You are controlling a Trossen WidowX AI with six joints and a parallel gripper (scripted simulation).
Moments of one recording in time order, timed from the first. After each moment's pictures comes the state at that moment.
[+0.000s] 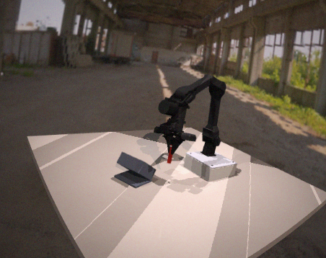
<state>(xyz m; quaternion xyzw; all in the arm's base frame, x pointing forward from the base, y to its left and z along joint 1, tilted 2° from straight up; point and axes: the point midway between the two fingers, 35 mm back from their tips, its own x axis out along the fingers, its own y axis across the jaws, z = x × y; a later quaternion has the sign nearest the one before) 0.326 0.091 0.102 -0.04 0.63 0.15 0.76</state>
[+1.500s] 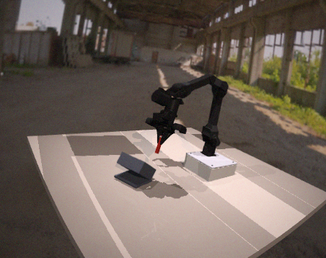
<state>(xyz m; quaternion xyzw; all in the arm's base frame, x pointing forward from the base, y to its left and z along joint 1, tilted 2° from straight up) 0.342 0.029 0.122 -0.05 0.54 0.16 0.82</state>
